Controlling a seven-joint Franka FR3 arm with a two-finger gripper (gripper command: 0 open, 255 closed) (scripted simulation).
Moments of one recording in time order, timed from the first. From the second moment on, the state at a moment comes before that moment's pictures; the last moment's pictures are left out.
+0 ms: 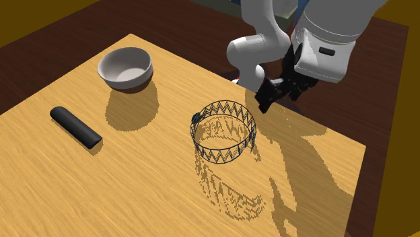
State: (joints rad) arm -0.09 -0.63 -0.19 -2.23 -0.19 1.57 -0.36
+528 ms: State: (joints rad) arm -0.13 -0.55 -0.29 -2.19 -0.22 1.57 -0.45
